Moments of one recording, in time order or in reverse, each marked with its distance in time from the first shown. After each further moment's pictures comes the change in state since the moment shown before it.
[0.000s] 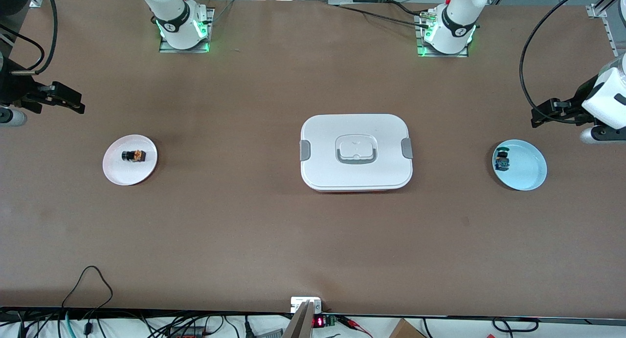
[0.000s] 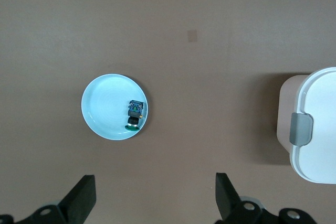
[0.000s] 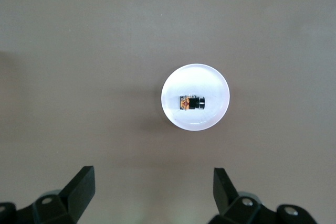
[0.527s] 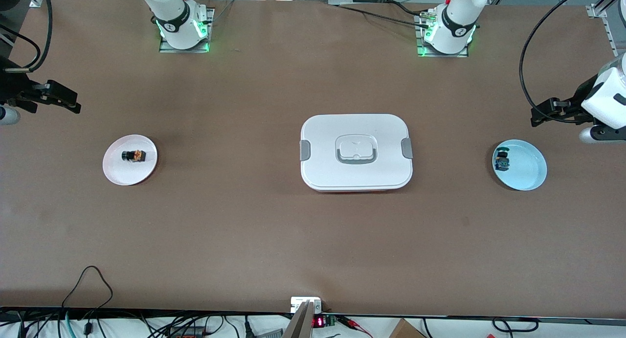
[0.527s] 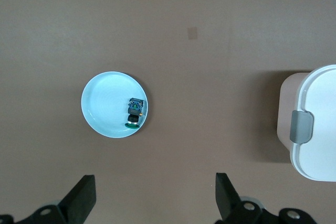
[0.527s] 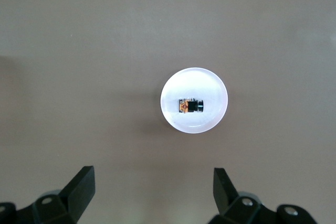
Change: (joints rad) left arm 0.000 0.000 0.000 0.000 0.000 -0.009 0.000; right arm -0.001 0.000 -0.002 0.015 0.000 -0.001 0.001
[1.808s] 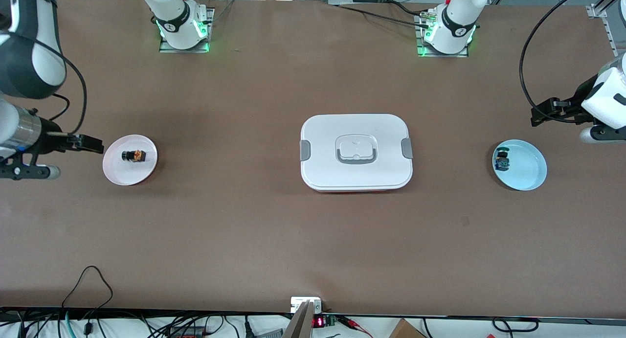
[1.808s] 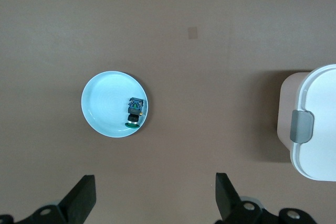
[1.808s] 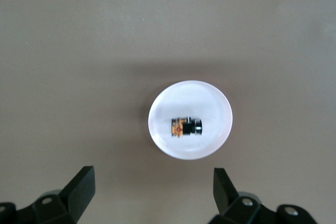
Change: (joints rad) left arm 0.000 0.000 0.000 0.000 0.000 -0.002 0.000; right arm -0.020 0.252 -0.013 -0.001 -0.004 0.170 0.001
